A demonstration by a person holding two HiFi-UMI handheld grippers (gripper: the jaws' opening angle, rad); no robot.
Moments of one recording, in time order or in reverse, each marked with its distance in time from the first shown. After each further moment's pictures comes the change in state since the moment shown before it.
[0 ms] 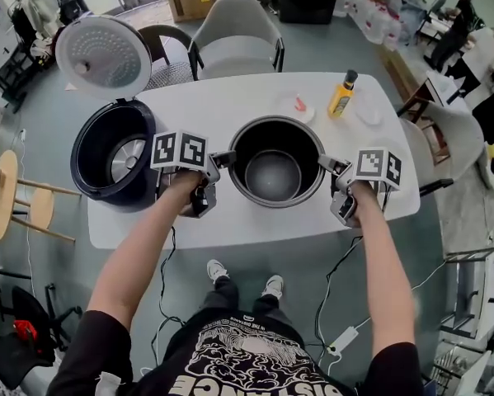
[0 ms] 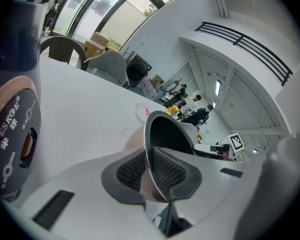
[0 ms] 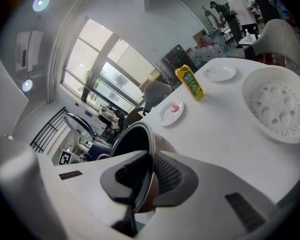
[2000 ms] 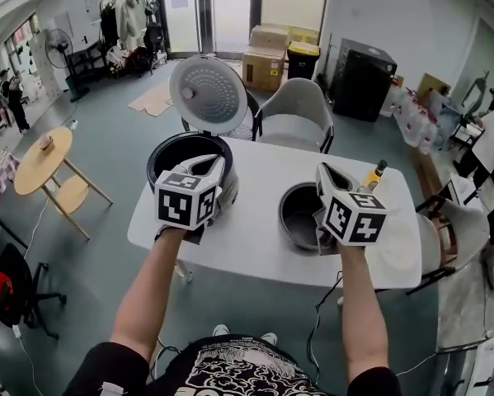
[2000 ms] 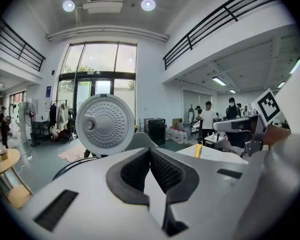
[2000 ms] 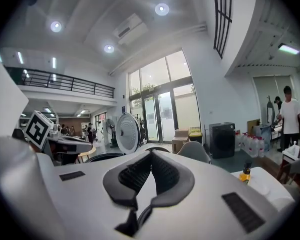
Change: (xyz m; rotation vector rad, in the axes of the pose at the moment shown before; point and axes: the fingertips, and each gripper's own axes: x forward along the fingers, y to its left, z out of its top) left arm -0.304 -0.092 0.019 0.546 -0.652 0.511; right arm -0.095 0.297 -0.014 -0.842 -0.446 0.111
